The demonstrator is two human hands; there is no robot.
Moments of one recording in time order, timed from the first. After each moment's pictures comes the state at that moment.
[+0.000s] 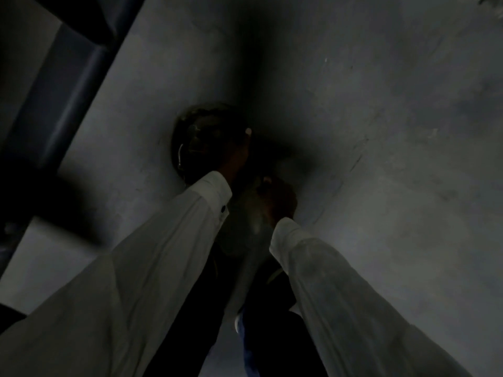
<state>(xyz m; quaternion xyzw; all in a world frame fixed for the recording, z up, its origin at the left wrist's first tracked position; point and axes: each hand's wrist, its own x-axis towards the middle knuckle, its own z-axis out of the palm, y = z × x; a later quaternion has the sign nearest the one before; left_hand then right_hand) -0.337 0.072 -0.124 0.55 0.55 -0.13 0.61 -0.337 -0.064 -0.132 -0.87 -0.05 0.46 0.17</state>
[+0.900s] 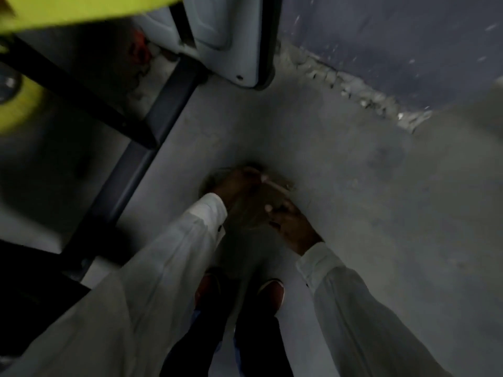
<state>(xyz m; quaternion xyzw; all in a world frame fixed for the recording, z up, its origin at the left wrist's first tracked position) -0.296 0.061 0.162 0.59 0.41 -0.16 0.68 -0.266 -0.116 0.121 -0.58 0.13 0.52 0.61</state>
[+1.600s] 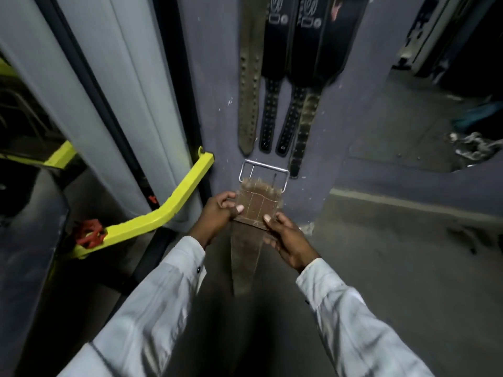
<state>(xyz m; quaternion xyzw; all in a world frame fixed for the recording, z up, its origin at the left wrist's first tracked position) -0.229 -0.019 0.636 0.73 0.18 0.05 0.66 -0.191 -0.211 0.609 -0.59 0.00 0.32 0.74</state>
